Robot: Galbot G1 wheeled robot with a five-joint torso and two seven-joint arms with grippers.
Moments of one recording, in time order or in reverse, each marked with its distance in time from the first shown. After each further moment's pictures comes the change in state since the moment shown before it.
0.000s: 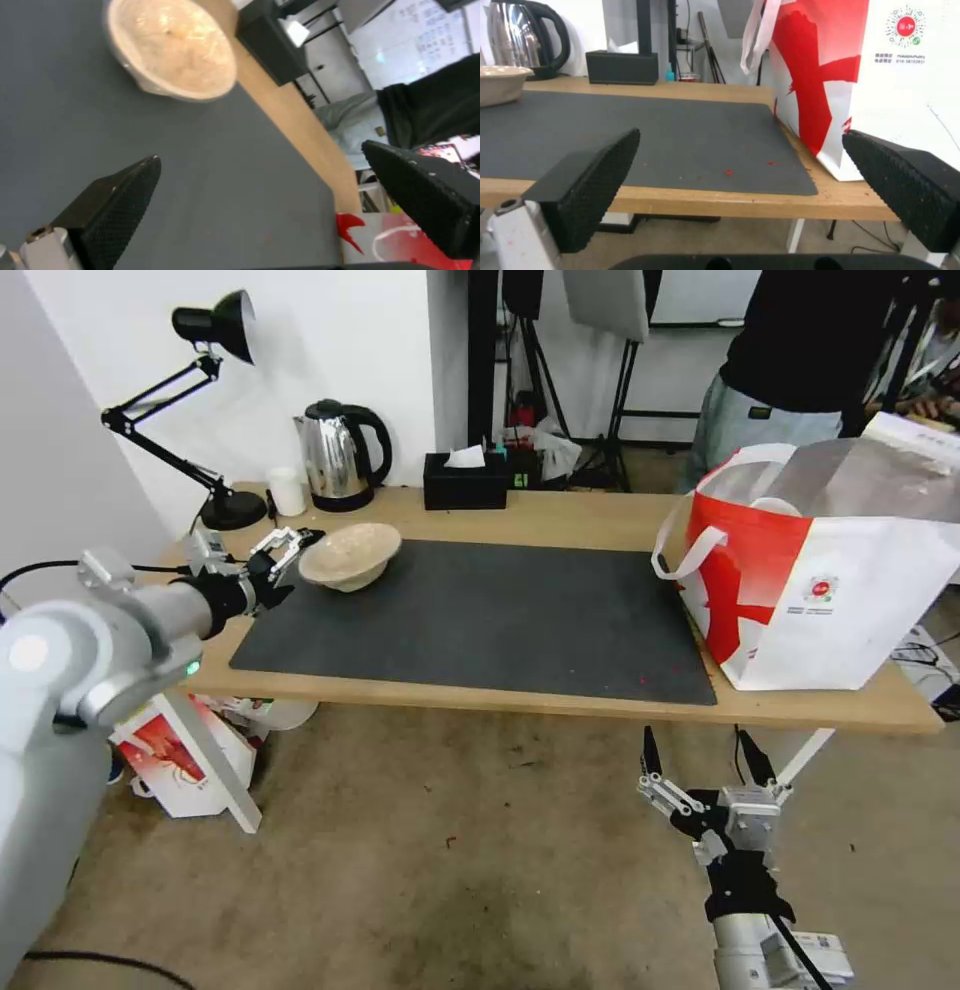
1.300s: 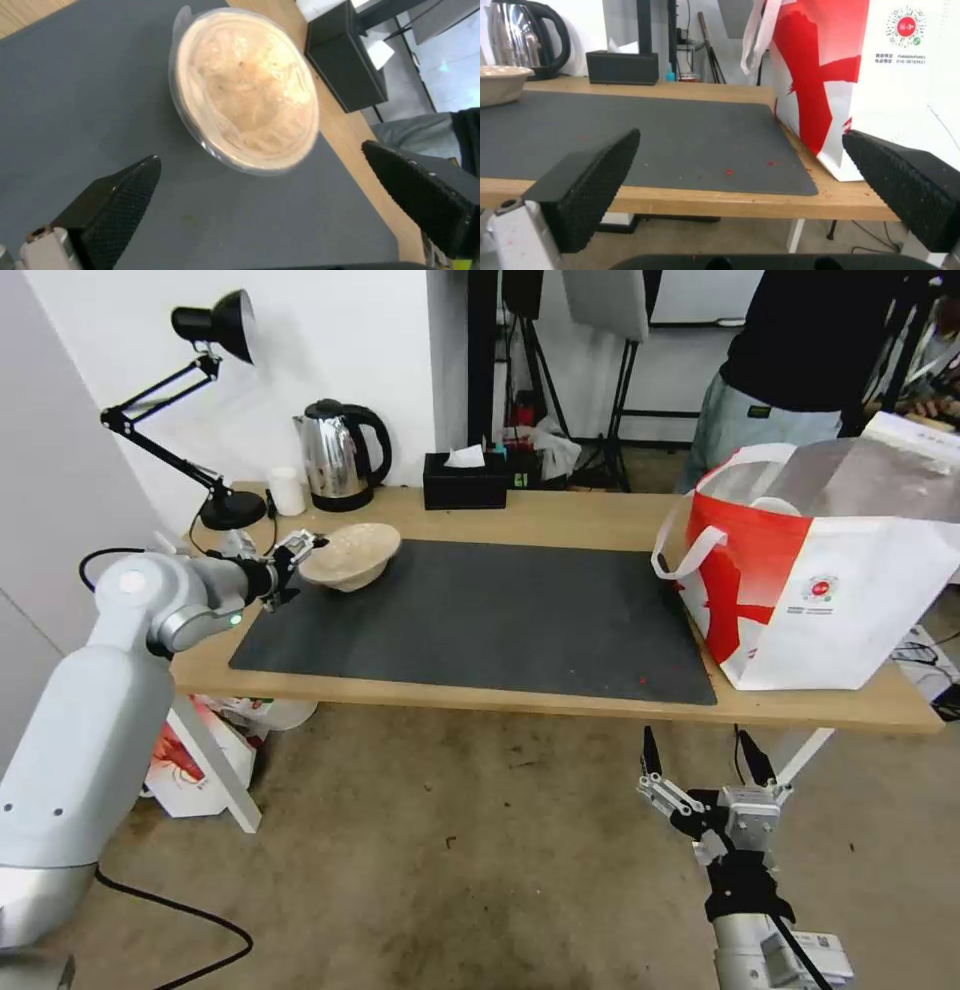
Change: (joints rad) left arm -0.253 -0.073 0.195 0.396 0.162 0.036 0.041; right arm 0.000 0.000 0.000 0.000 0.000 0.000 0.000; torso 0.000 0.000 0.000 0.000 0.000
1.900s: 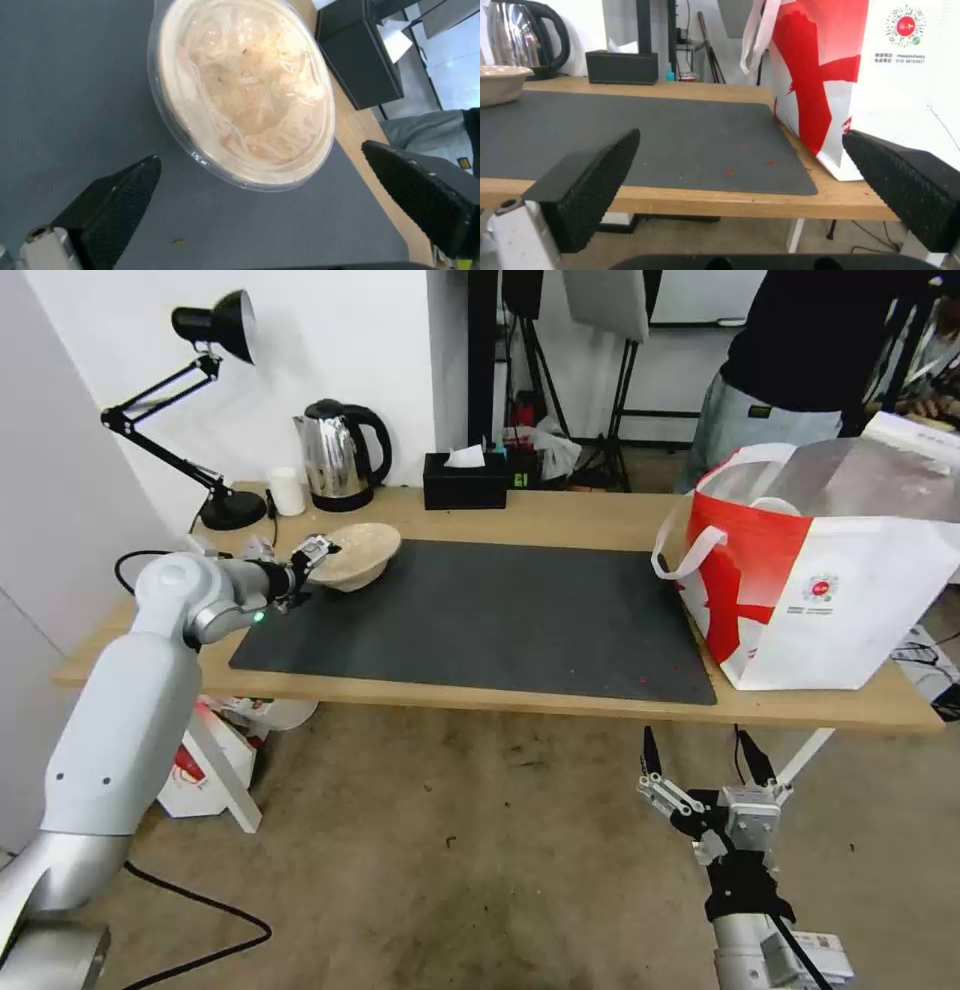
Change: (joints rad) left arm -0.041 -0.033 0.039 0.083 0.050 0.013 0.026; right arm 0.000 0.000 0.000 0.000 0.000 0.000 0.000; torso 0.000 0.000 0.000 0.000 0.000
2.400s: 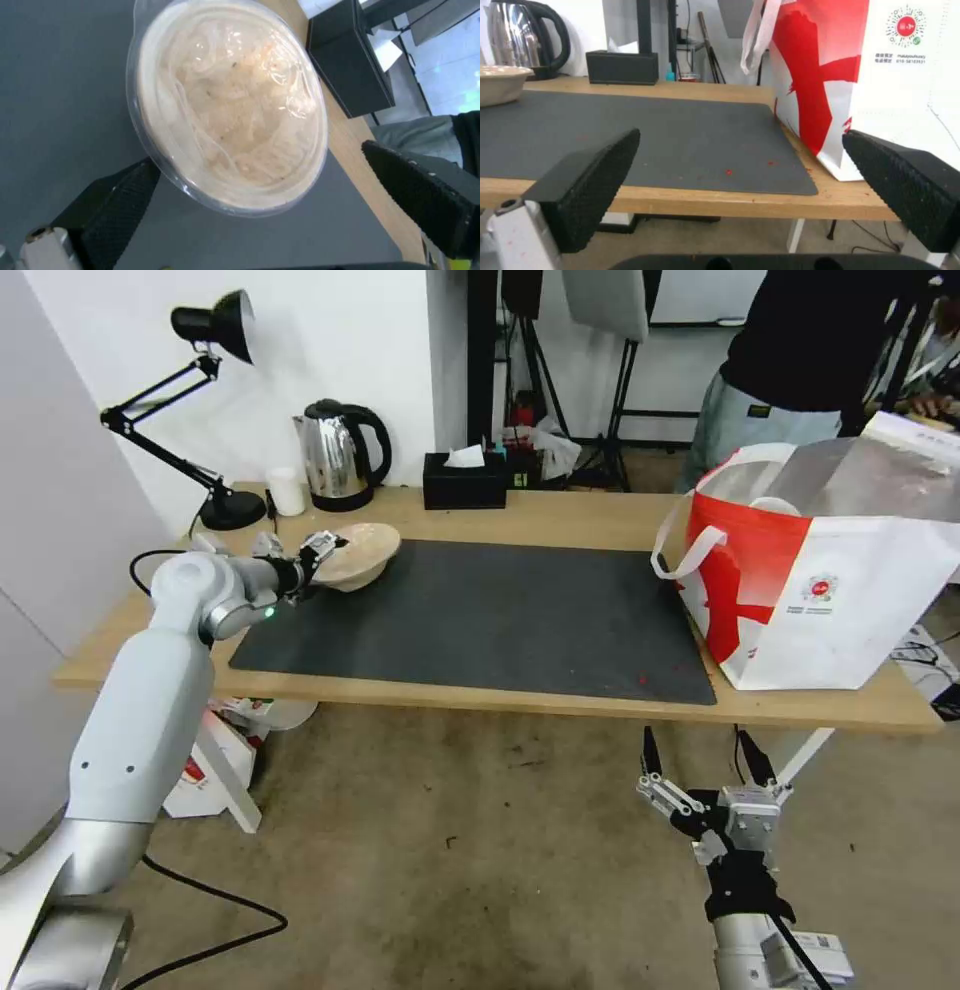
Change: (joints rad) left arm -0.043 -0.065 0.005 0.093 0.081 0.004 0.091; right arm 0.000 0.000 0.000 0.000 0.000 0.000 0.000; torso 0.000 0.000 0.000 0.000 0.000
